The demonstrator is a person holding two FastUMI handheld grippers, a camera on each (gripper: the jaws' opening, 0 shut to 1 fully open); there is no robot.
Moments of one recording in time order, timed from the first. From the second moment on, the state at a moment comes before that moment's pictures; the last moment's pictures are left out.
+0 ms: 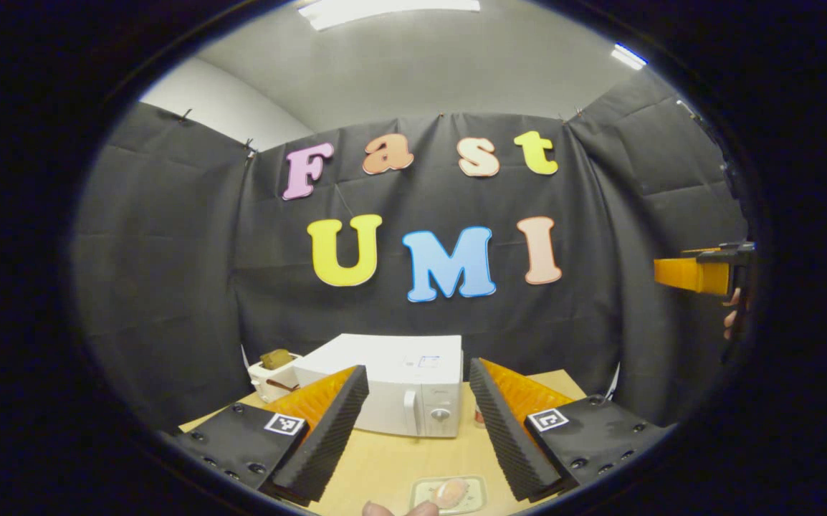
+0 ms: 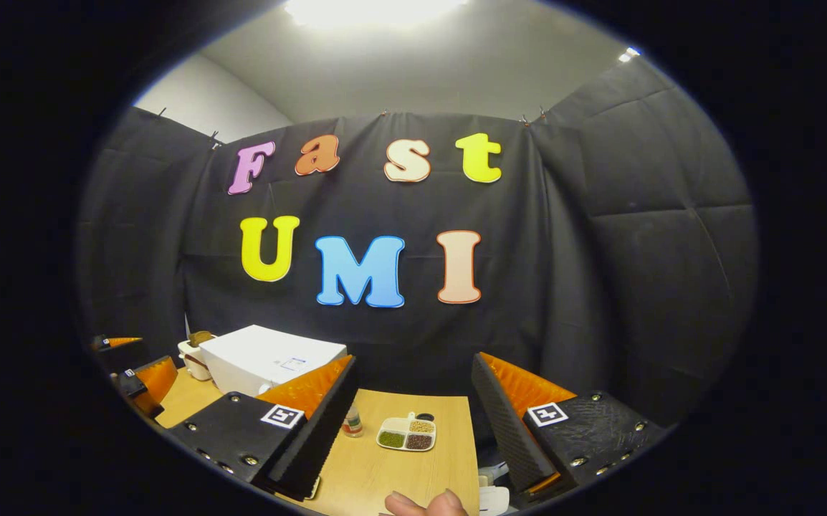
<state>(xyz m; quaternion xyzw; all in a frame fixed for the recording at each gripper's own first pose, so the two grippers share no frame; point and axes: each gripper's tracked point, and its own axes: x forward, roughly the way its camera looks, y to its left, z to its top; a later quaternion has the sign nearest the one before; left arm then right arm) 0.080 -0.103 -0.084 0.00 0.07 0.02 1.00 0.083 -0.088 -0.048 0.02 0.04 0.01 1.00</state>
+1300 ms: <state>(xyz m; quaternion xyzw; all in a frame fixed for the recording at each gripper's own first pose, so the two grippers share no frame) 0.291 -0.080 -0.403 -0.02 0.24 -0.13 0.96 0.118 -0.015 -0.084 -0.07 0.16 -0.14 0.98</state>
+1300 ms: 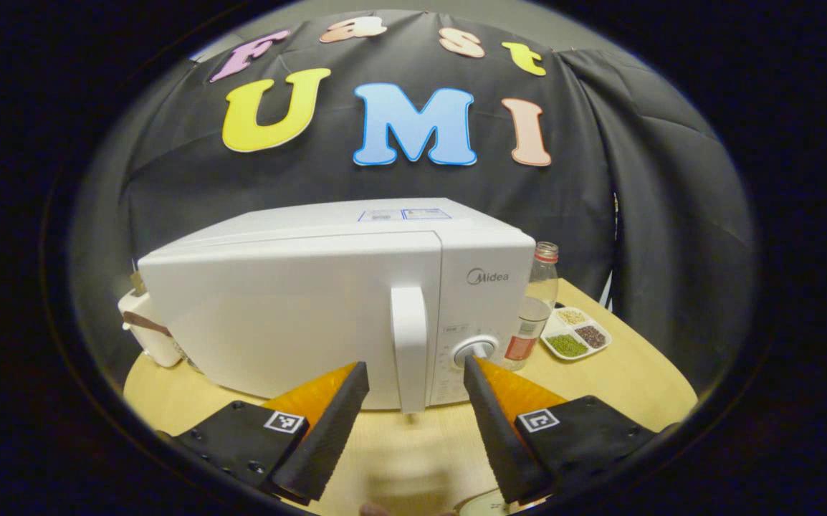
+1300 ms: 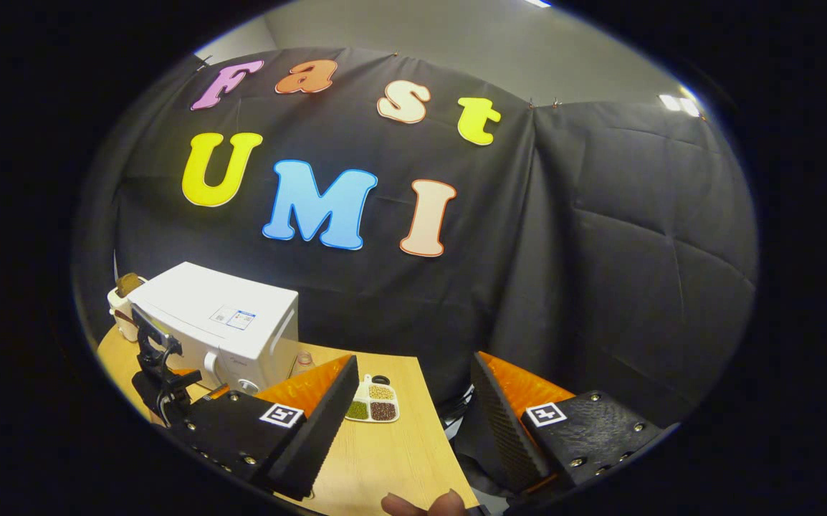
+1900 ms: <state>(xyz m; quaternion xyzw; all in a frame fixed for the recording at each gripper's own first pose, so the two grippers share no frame) 0.314 -0.087 -0.437 -0.07 0.29 -0.13 0.95 0.110 0.005 -0.093 -0.06 0.17 -0.12 0.98</state>
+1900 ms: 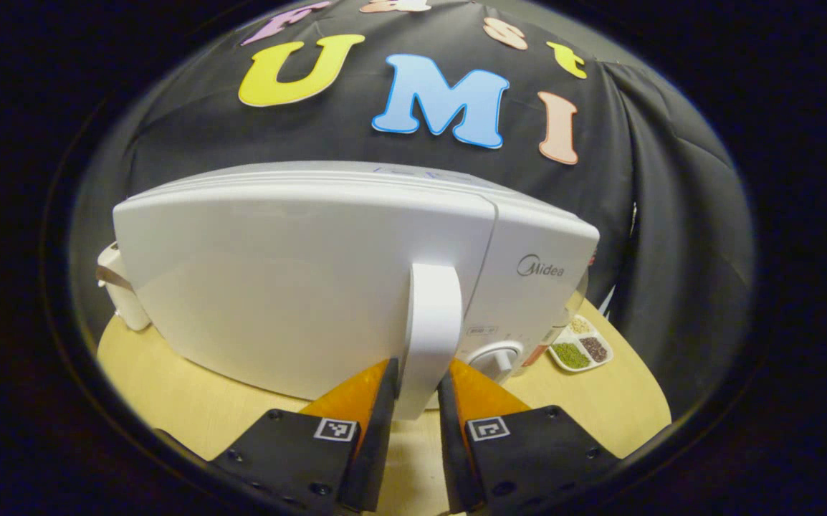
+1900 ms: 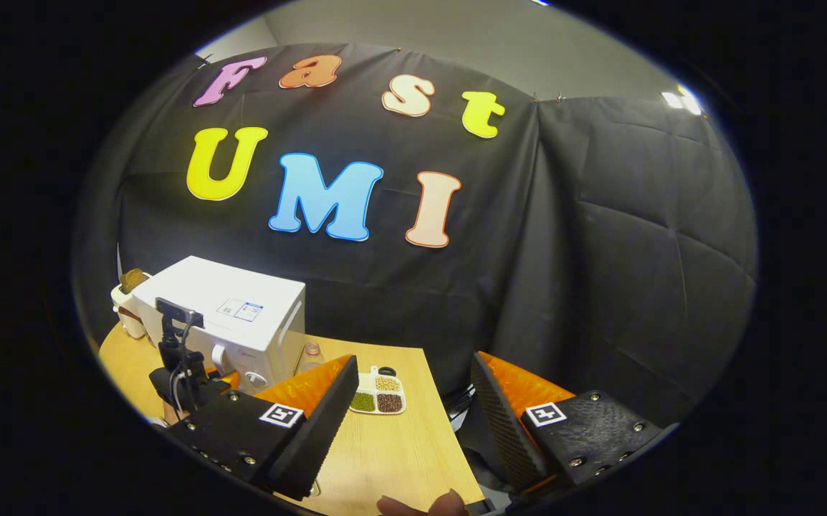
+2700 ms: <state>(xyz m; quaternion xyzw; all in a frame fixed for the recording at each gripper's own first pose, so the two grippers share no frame) 0.307 -0.090 -0.439 0.02 0.26 -0.17 0.95 0.079 0.023 -0.092 -0.01 0.15 -0.07 0.99</state>
